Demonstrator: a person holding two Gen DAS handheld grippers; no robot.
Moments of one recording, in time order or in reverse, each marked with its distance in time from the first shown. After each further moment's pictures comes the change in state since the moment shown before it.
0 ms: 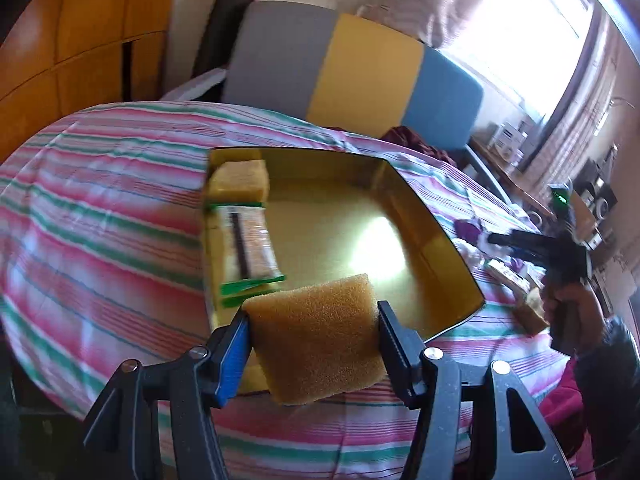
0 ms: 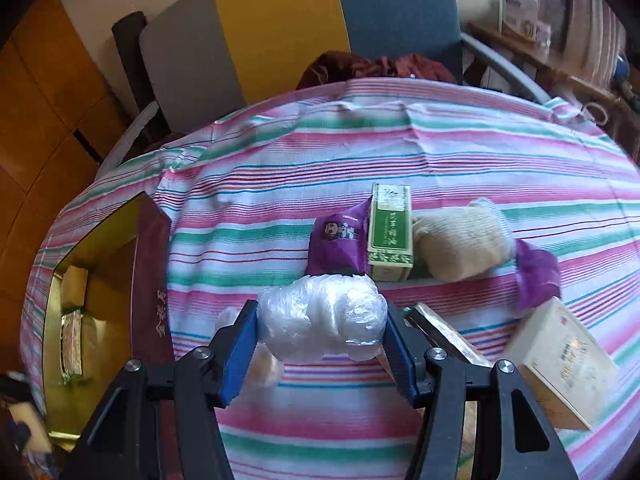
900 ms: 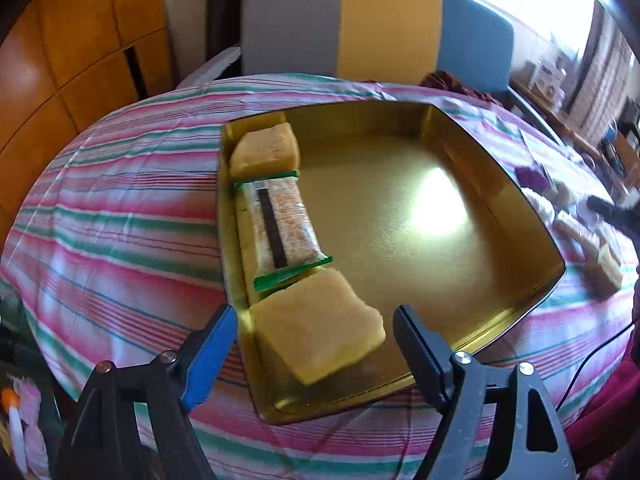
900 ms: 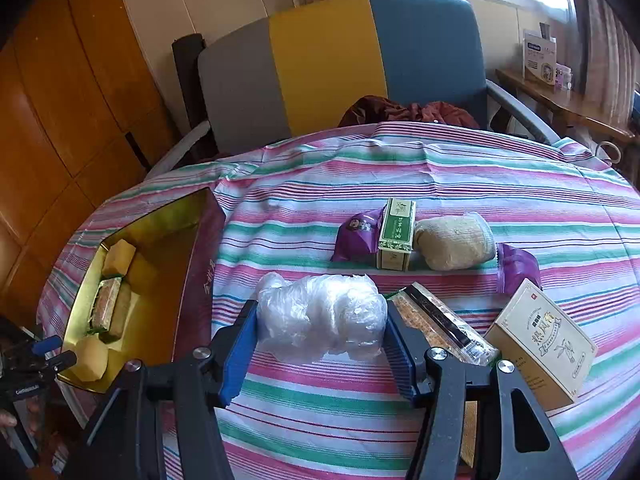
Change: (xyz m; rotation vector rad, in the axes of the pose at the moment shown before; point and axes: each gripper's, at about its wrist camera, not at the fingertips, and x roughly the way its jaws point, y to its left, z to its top) left arm 0.049 -0.009 0.006 0.120 0.130 0.219; right arm -0.056 -0.005 -0.045 -0.104 -0.159 0.131
